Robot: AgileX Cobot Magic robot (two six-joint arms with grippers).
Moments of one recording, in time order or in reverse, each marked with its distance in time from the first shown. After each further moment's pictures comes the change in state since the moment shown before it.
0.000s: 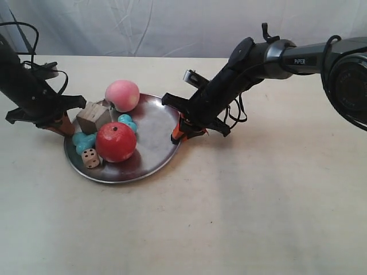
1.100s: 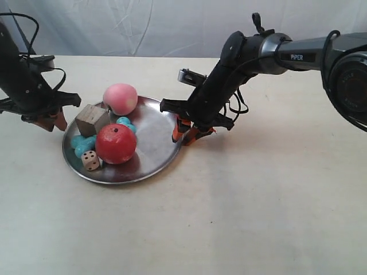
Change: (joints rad) left arm -0.021 -0.060 -0.008 0.203 0.009 -0.130; right arm 0.025 -0.037 -0.010 -0.217 -0.012 0.052
